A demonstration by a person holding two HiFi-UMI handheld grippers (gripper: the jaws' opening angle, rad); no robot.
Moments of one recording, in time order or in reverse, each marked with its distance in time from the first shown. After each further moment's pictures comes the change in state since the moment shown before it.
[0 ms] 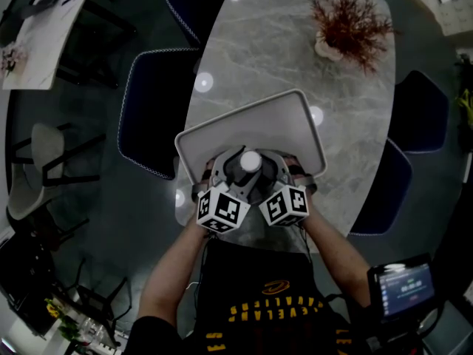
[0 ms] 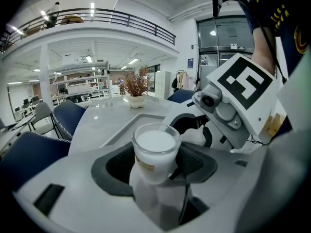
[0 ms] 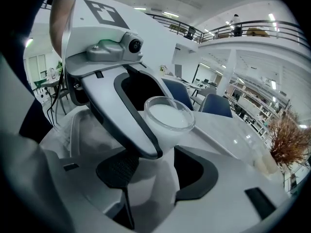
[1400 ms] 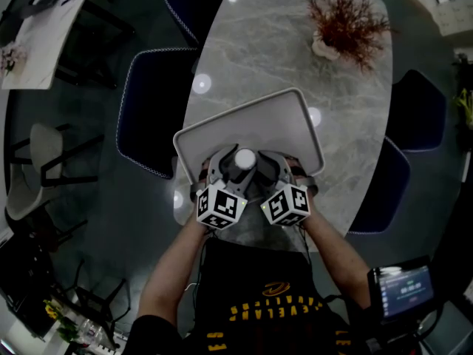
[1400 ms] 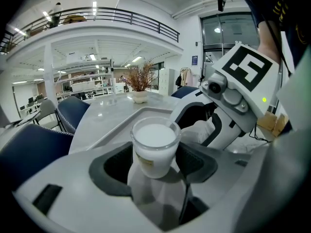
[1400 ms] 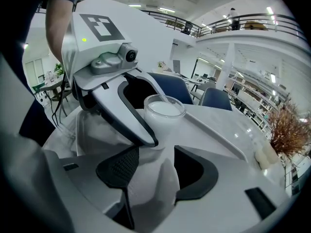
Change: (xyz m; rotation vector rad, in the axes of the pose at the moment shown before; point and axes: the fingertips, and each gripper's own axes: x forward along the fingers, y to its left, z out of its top) left arm 0.009 0.006 -0.023 -0.023 0.031 0.049; right arm -0.004 0.002 -0.017 0.058 0.037 0.004
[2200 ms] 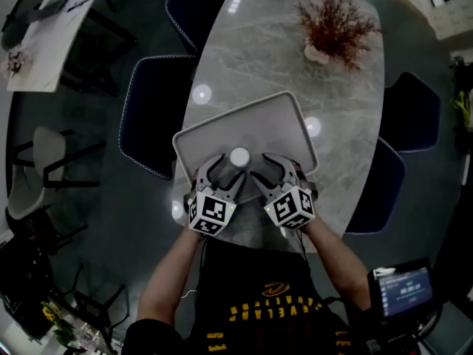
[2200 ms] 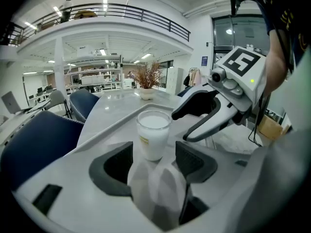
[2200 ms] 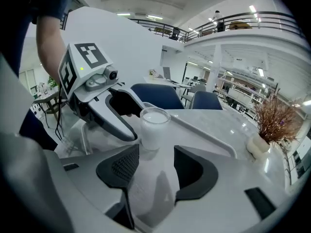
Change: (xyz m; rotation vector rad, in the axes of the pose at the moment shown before) left arm -0.026 -0.002 -0.017 -0.107 0.028 0.058; right arm -0.034 -0.010 0.004 0.105 -0.074 -0.046
